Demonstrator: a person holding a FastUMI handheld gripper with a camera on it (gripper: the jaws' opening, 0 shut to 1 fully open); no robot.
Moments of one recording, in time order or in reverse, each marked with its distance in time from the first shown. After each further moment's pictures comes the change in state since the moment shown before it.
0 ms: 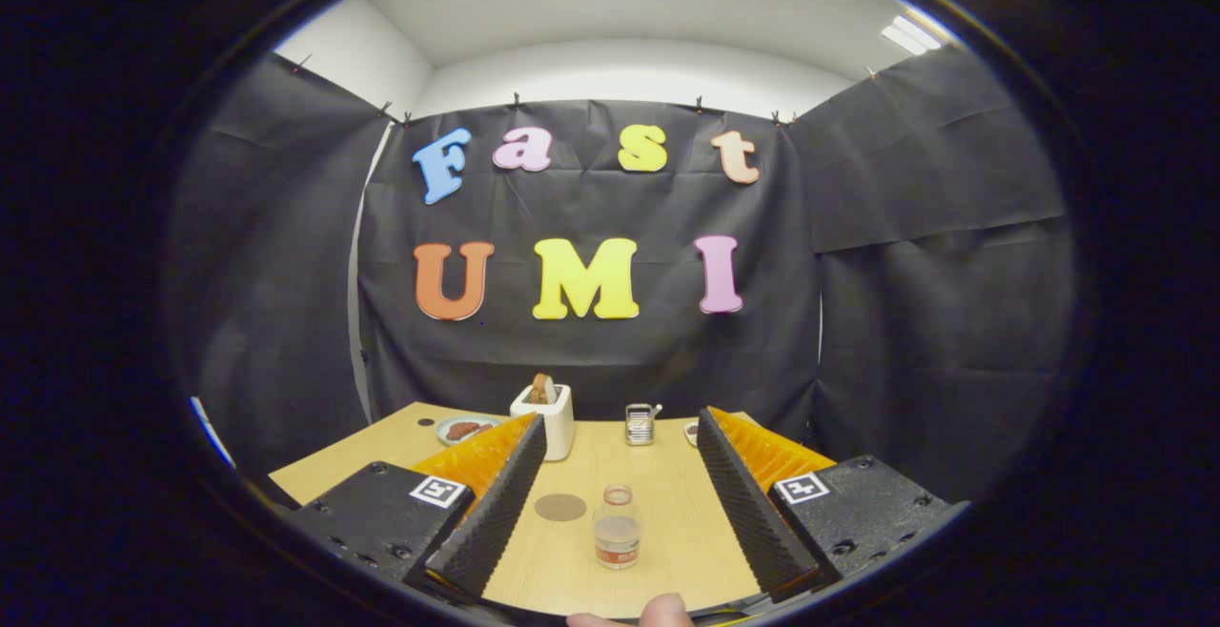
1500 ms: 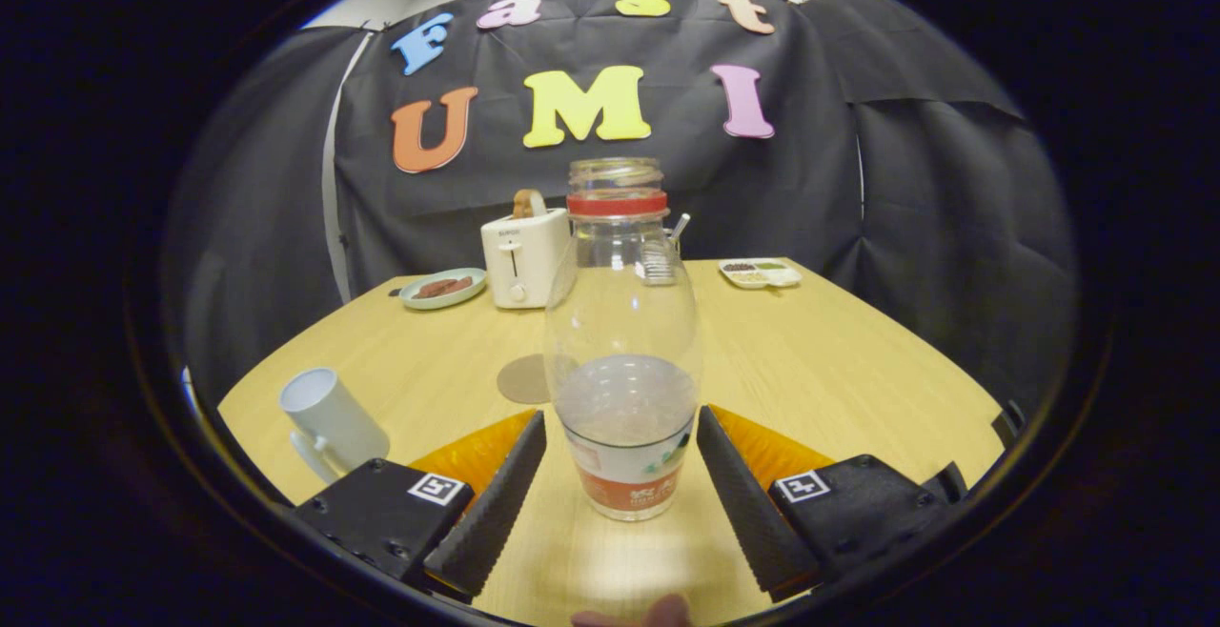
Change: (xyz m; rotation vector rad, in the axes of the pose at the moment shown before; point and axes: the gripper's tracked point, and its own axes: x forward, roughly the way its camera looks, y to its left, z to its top) arm 0.128 0.000 -0.278 0.061 0.389 0.038
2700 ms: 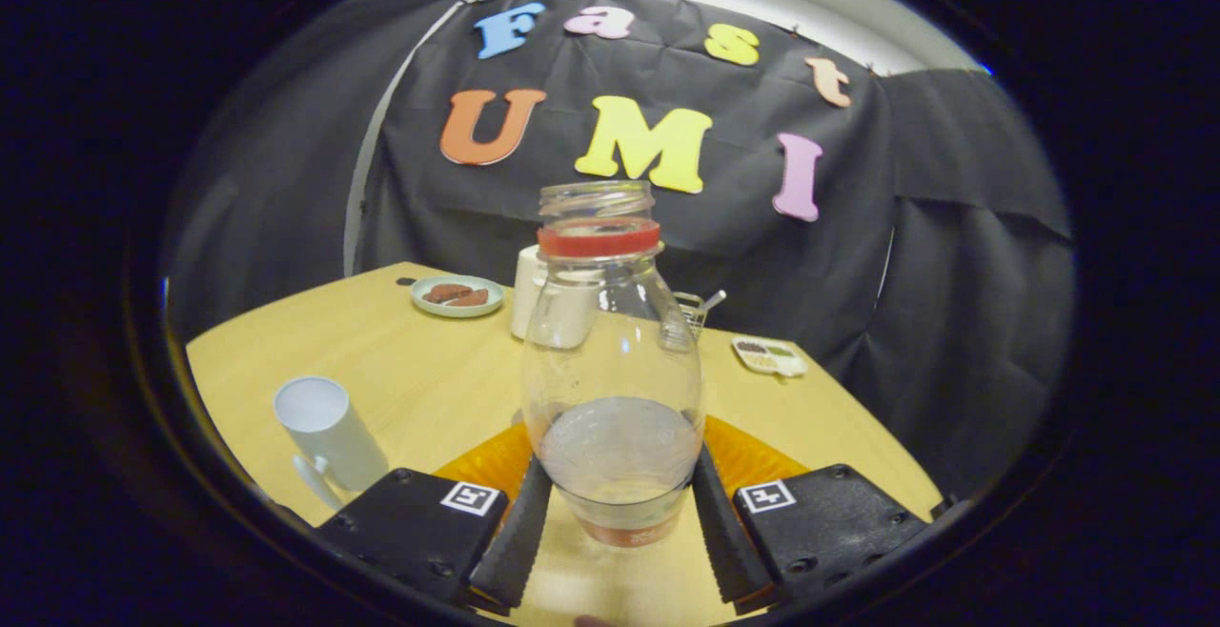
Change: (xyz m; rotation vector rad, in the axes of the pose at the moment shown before) arm -0.001 0.061 0.065 -0.378 -0.131 -0.051
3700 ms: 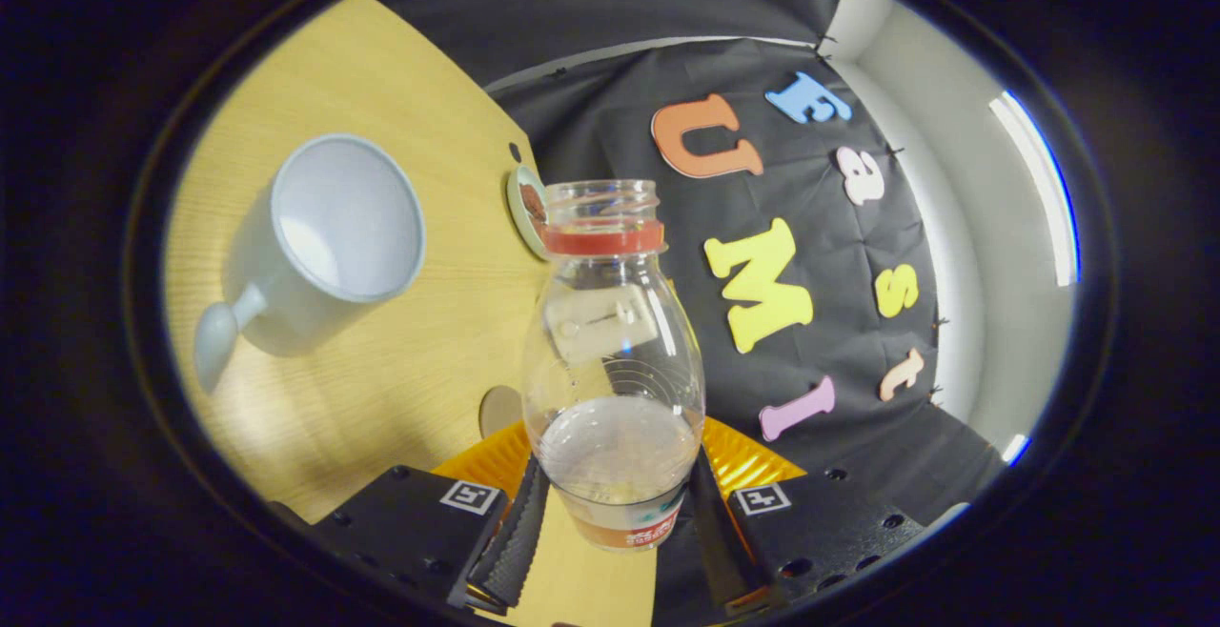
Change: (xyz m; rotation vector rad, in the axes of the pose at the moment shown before) arm 0.022 0.084 0.009 -0.974 -0.114 -0.117
